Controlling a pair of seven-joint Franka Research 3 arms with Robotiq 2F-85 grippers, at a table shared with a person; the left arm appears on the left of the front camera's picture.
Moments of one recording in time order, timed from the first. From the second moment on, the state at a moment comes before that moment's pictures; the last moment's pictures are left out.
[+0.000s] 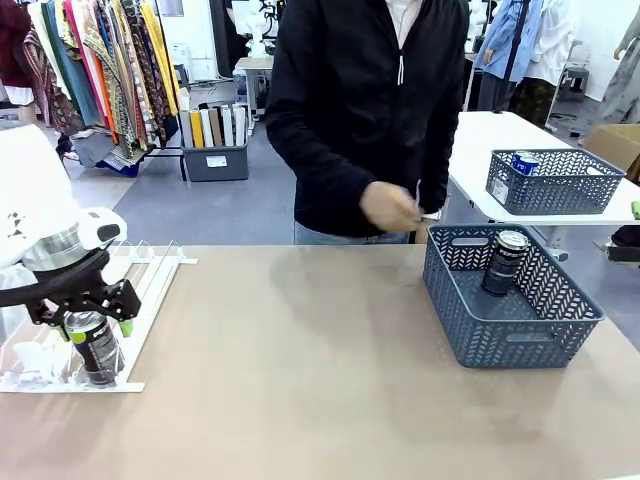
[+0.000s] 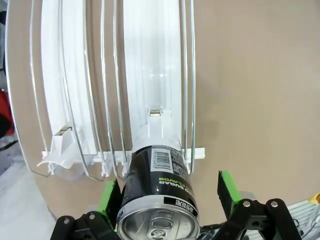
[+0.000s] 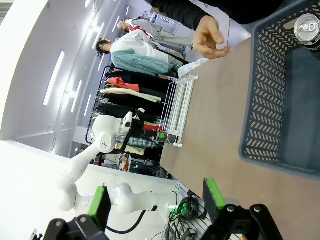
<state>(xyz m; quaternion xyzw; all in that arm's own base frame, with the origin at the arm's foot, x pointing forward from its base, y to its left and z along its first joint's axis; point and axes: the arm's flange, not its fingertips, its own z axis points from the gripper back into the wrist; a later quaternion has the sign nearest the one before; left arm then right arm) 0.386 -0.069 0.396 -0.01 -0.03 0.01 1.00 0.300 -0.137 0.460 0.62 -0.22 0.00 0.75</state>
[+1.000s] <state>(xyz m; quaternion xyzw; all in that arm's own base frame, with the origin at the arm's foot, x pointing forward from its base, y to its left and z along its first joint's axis) 0.387 -0.068 0.399 0.01 -0.02 0.01 1.00 0.300 -0.137 0.460 0.62 -0.22 0.00 0.75</state>
